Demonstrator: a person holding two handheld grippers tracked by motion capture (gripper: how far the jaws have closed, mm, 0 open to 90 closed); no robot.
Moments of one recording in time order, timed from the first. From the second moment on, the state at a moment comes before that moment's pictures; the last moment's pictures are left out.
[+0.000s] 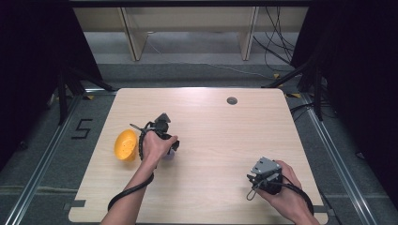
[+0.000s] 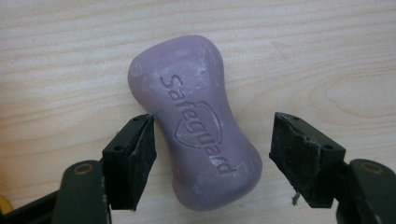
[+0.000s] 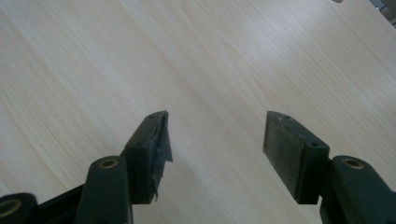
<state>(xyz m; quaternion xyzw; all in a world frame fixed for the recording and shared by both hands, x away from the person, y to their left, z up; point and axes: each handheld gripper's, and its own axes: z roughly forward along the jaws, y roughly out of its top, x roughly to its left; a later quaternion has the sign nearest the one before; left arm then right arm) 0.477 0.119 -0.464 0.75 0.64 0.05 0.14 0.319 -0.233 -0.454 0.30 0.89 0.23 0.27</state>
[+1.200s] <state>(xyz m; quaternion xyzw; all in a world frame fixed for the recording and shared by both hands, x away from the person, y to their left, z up) 0.489 0.118 -0.476 0.76 0.64 0.05 0.10 0.319 -0.232 -0.455 0.30 0.89 0.23 0.27</state>
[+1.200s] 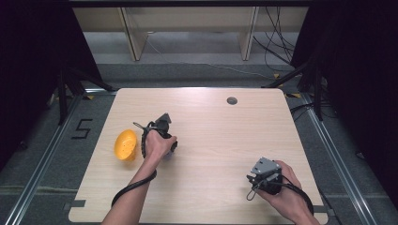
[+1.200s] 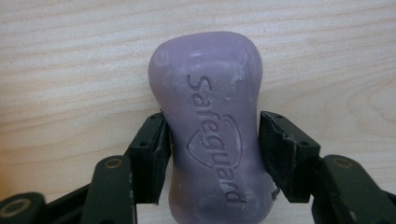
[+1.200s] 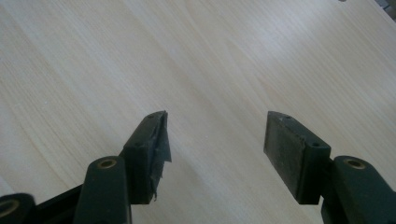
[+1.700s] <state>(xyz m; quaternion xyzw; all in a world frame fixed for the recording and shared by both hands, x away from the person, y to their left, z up) 0.491 0.118 -0.478 0.76 0.64 0.05 0.08 0.319 -0.232 -0.456 0.30 0.89 0.23 0.27</state>
